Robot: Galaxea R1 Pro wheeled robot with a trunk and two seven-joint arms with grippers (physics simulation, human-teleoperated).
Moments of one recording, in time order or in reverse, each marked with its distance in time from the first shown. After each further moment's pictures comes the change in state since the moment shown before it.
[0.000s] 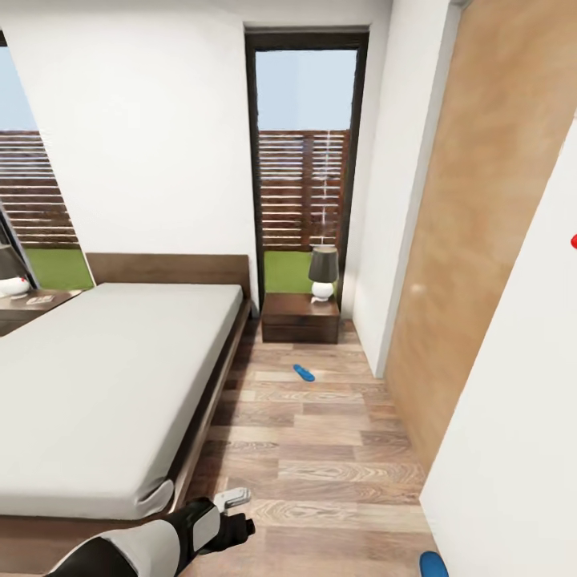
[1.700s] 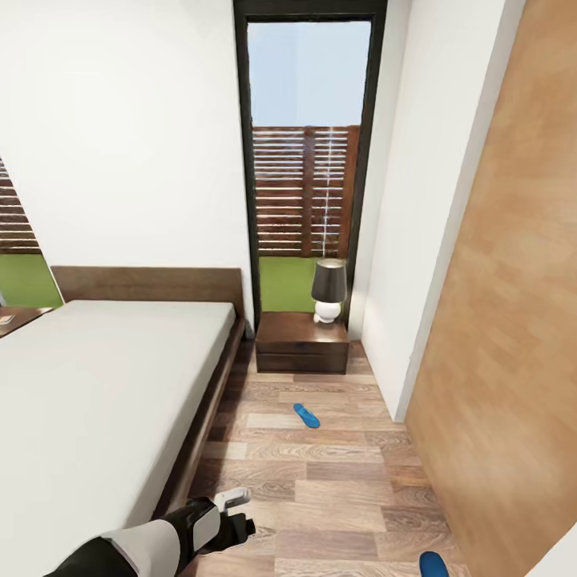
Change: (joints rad) left arm -0.001 0.000 0.000 0.000 0.000 0.000 0.000; right arm 0.000 0.000 0.000 0.000 0.000 0.000 0.000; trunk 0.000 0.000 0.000
